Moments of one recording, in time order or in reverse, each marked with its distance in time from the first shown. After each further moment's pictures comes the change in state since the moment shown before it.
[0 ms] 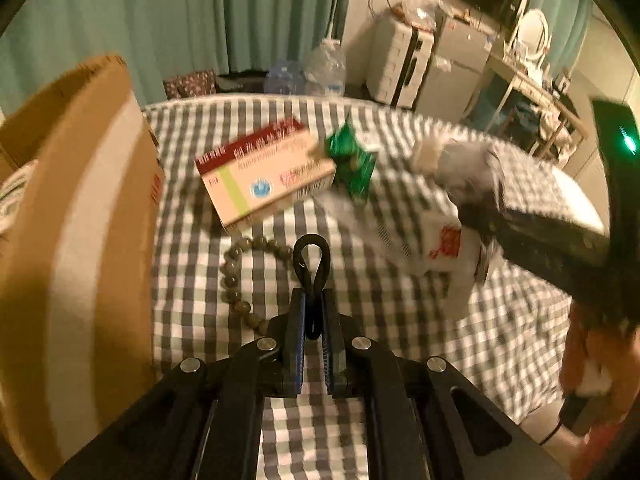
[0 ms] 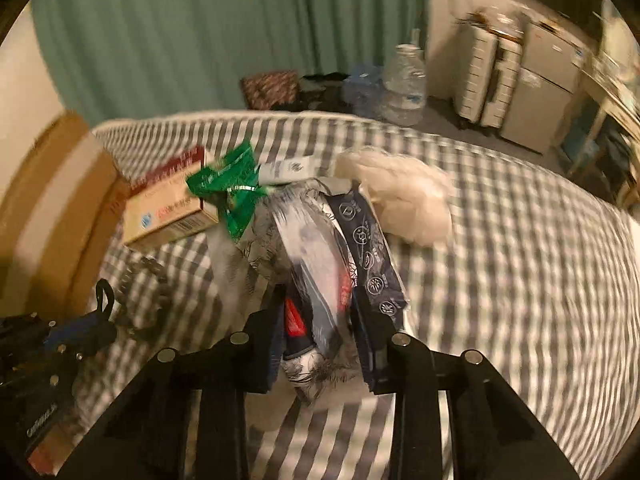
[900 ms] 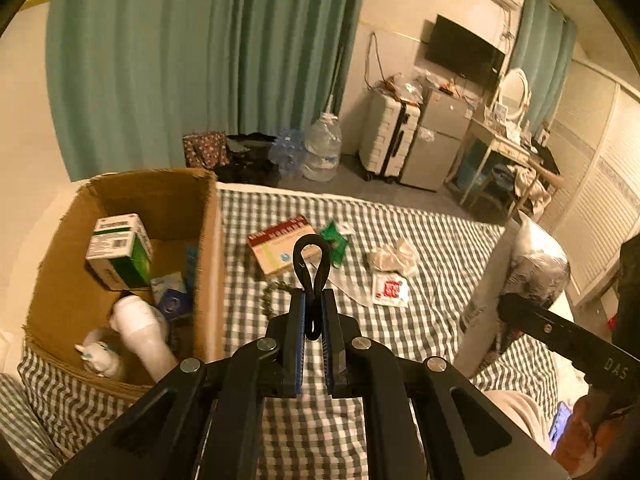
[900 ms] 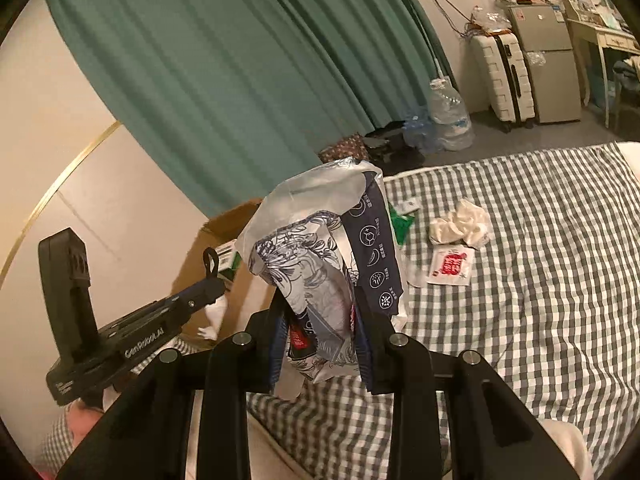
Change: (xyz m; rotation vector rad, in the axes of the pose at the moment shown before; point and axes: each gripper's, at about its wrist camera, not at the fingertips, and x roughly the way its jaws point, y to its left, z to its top) left arm -0.167 0.015 -0.010 -0.046 -0.224 -0.027; right arm -0.202 0.043 -0.053 0.219 -0.213 0.384
